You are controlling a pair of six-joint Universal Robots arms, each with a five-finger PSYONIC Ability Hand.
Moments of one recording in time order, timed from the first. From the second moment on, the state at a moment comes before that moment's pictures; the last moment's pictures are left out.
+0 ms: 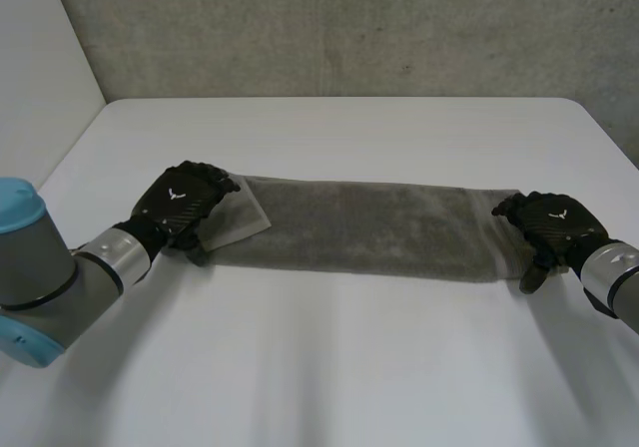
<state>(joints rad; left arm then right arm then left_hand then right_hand) 4.55 -2.07 -1.70 3.58 -1.05 3.52 1.55 -1.13 1.74 -0.20 1.14 2.66 0.31 0.27 0.23 0.23 0.08 0.25 0.26 0.22 0.25 0.07</state>
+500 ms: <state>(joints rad) 4.51 -2.31 -1.46 3.58 -1.21 3.63 1.53 -1.06 1.73 -0.24 1.15 2.66 0.31 0.27 0.23 0.23 0.11 0.73 0.73 0.22 0.25 0.55</state>
